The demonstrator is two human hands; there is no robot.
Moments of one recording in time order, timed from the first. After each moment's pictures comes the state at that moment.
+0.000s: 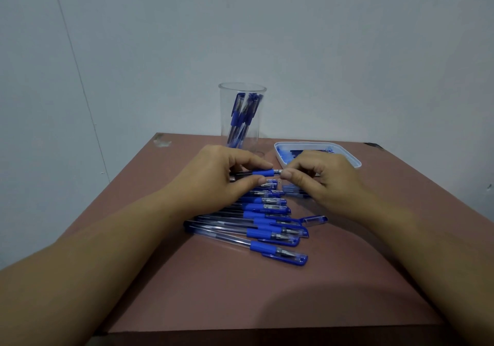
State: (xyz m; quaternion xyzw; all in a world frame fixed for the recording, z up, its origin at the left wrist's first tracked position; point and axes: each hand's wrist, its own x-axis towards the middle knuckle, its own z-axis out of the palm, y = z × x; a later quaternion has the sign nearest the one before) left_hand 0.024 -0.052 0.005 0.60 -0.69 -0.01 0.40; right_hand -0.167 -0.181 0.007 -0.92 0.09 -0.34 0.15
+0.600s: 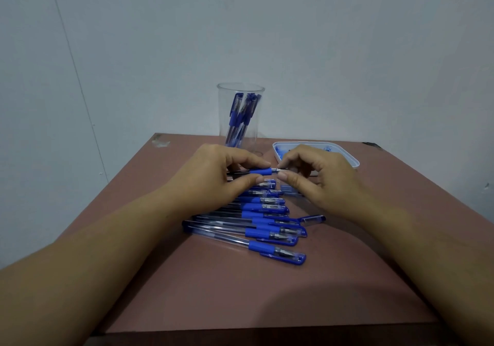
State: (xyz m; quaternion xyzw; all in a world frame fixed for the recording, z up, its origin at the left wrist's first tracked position) left_hand 0.024 -0.050 0.007 0.59 -0.69 -0.01 0.41; right_hand -0.167 -0.174 0.008 -0.91 0.08 -0.36 0.17
